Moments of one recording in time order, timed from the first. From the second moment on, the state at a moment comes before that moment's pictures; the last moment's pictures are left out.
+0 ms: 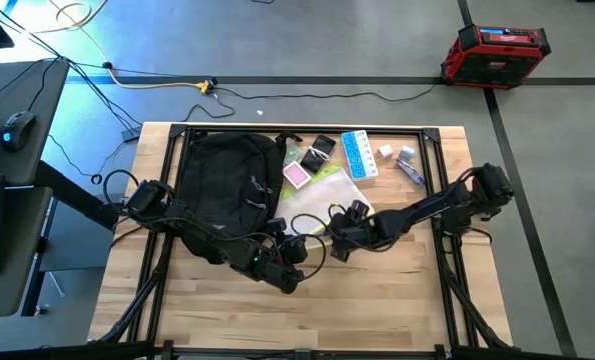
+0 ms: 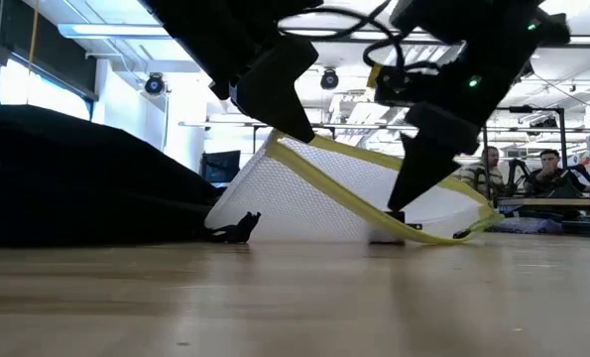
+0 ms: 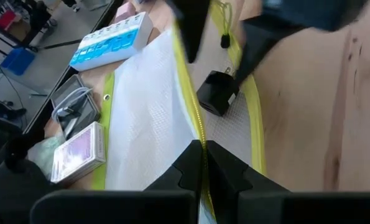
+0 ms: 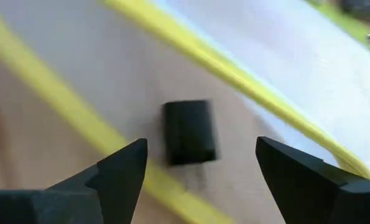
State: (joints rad) left arm -0.44 1.94 1.29 -0.34 -0.88 -0.31; right arm 0.25 1.68 0.90 -0.39 0.46 0.54
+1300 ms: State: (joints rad) left arm -0.44 1.94 1.29 -0.34 -0.86 -0.30; right arm 0.19 1.73 0.90 -0.36 0.32 0.47
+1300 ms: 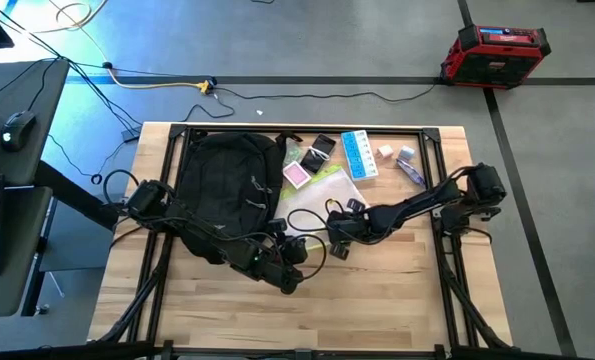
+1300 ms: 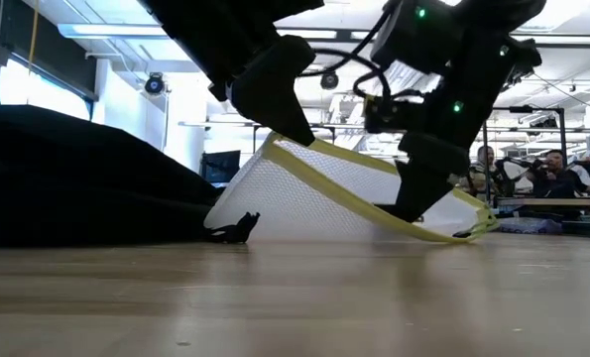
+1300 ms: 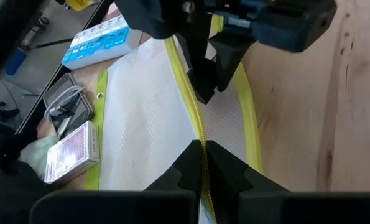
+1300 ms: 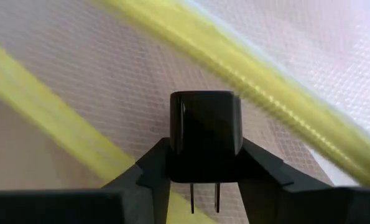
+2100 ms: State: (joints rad) left arm -0.39 1.99 1.29 -0.32 -0.48 -0.28; right arm 0.21 1.32 0.95 -0.59 0.68 0.62
